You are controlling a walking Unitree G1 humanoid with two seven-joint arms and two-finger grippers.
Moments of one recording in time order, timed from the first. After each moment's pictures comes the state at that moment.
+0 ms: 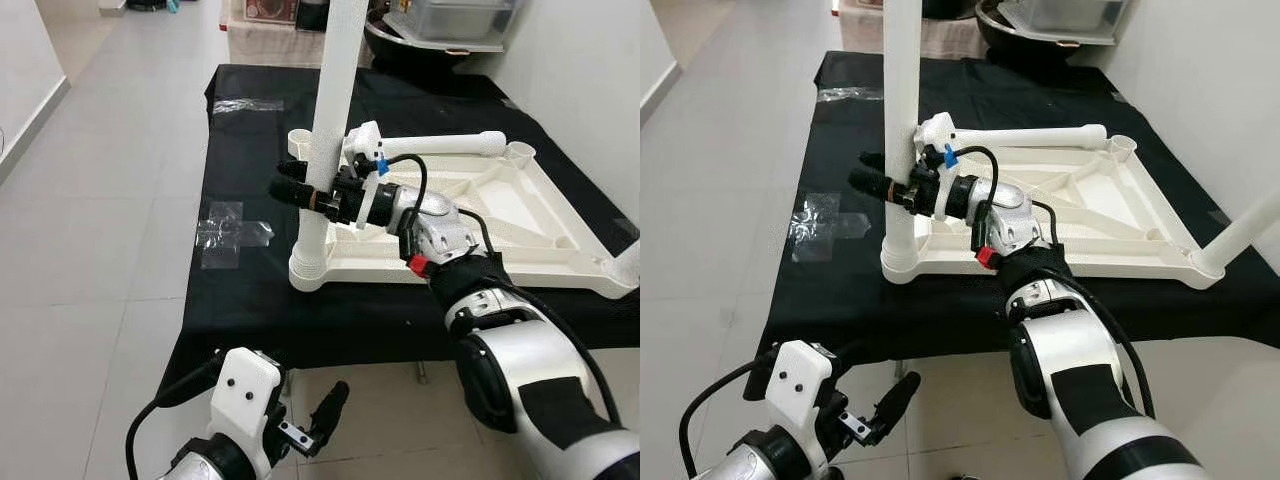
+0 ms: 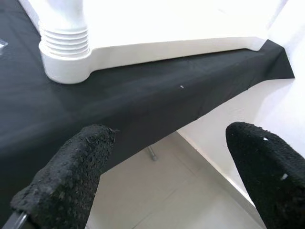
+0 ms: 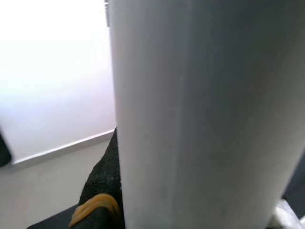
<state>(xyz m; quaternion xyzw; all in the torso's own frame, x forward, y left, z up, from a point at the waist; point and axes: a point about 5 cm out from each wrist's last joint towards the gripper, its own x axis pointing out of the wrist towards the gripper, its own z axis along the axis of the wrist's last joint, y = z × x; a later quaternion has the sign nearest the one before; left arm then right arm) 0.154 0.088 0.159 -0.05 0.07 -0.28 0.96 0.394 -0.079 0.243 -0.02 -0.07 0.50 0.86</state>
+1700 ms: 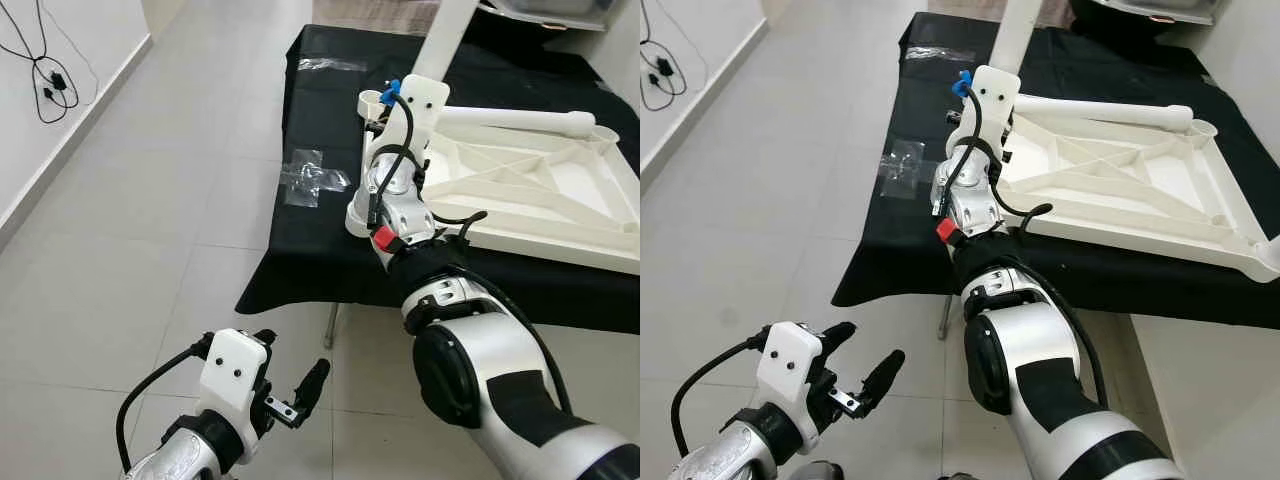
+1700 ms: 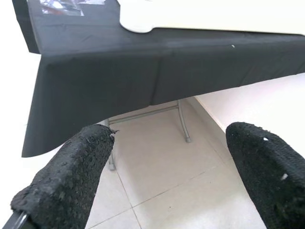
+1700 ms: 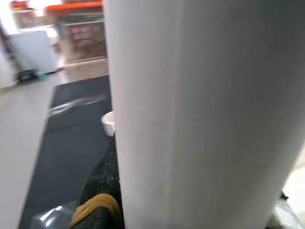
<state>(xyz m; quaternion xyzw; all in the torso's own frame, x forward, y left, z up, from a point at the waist) 0.172 0.101 0.158 -0.03 0.06 -0.25 0.97 0.408 -0.090 0.276 0.10 -0.09 -0.24 0.96</state>
